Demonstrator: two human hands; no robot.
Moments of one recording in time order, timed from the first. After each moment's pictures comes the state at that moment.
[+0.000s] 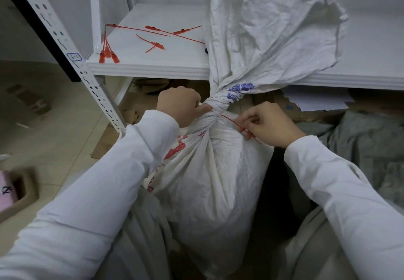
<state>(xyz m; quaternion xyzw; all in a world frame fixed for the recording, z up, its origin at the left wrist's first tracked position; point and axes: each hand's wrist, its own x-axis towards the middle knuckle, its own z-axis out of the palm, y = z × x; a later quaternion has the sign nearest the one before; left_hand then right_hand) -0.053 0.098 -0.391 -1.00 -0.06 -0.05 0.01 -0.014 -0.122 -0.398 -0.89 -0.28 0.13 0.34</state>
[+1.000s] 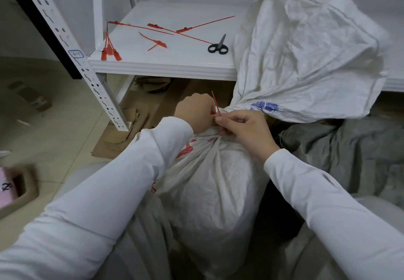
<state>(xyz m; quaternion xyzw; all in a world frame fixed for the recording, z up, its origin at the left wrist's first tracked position) -0.058 0.067 -0.392 -0.99 -0.10 0.03 -0.13 -0.045 -0.080 -0.423 -0.70 -0.16 0.16 0.67</state>
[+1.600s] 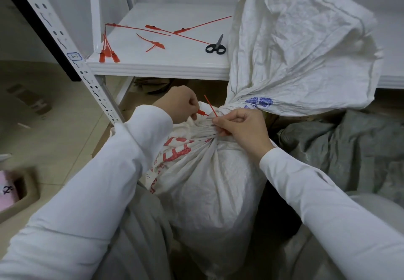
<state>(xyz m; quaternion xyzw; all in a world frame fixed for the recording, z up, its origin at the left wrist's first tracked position) -0.065 0.098 -0.373 -0.95 -0.11 0.06 -0.27 -0.046 -0.077 -0.423 -0.72 -0.10 0.14 0.67</state>
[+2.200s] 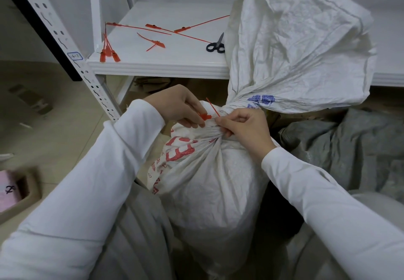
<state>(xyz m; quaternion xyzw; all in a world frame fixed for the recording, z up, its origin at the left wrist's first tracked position) -0.081 0.105 -0.353 -0.88 -0.09 0.17 -0.45 -0.047 -0.079 -0.424 -0.75 -0.12 0.11 0.65</state>
